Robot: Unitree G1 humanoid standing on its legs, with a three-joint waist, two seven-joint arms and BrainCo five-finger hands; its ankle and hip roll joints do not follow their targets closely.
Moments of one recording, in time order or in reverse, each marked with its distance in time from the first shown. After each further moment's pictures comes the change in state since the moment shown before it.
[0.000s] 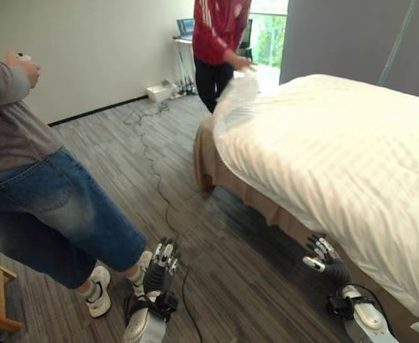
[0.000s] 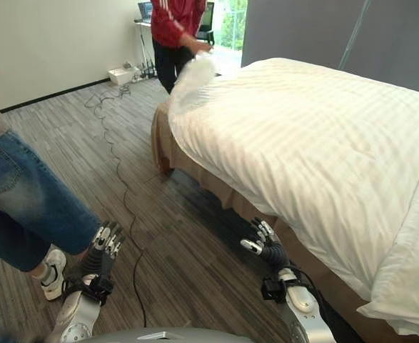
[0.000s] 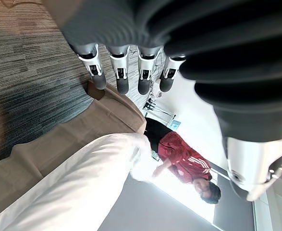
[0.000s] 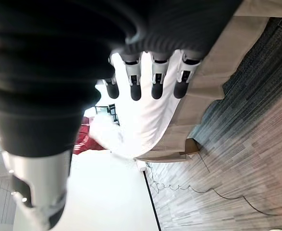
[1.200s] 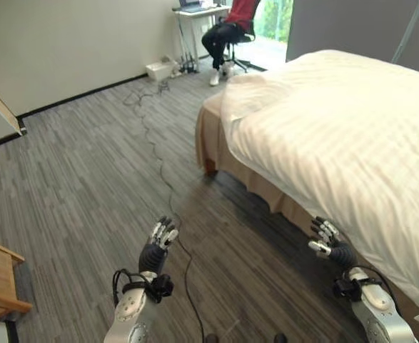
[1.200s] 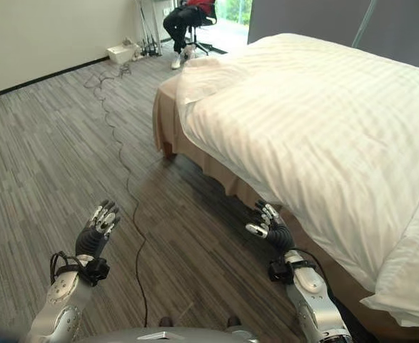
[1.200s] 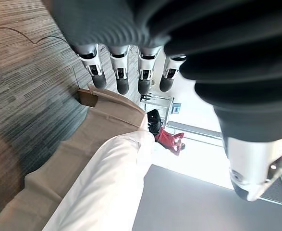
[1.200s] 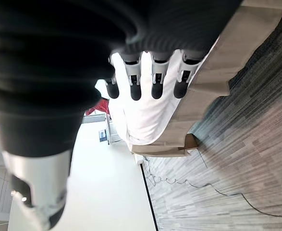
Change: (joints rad) left arm -0.095 0.115 0.003 -0.043 0.178 0.037 0.031; right arm -0.089 -0.053 -0.053 -0.035 0.021 0.050 0.050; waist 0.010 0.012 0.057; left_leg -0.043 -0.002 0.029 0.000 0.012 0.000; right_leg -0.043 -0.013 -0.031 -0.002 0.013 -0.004
